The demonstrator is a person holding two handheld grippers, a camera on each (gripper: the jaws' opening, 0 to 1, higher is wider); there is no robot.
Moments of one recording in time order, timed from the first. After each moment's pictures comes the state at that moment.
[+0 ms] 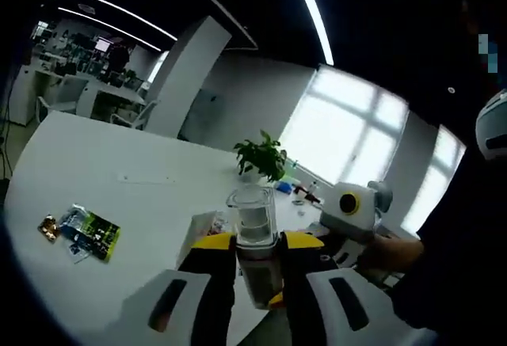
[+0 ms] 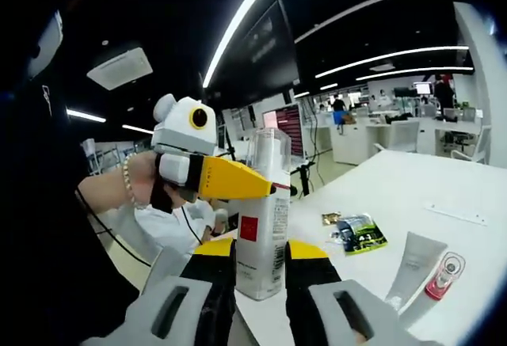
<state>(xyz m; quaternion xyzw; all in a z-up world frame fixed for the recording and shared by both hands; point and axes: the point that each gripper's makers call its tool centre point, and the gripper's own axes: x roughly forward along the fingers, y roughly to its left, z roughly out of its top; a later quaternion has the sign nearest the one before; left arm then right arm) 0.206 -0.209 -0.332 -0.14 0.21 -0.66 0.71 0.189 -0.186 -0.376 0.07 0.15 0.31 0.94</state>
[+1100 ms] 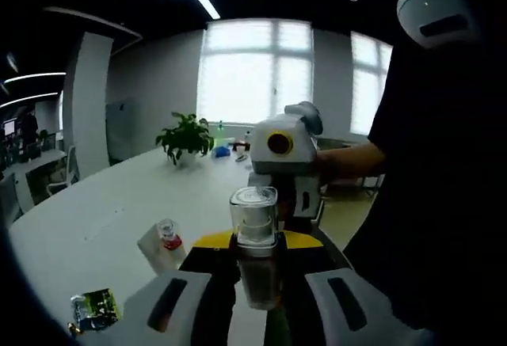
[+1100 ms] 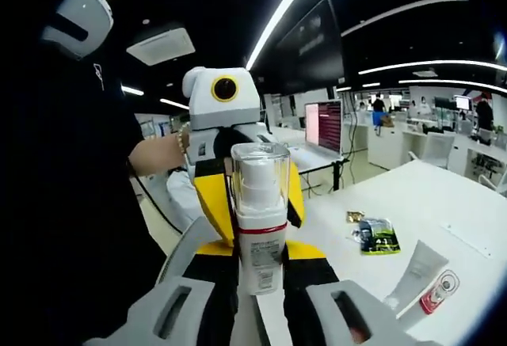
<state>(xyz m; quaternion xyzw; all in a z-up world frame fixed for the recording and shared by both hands) 0.131 -0.212 -0.330 0.08 0.10 -0.82 0.56 0.147 -0.186 -0.374 -0.01 0.16 0.41 0.90</state>
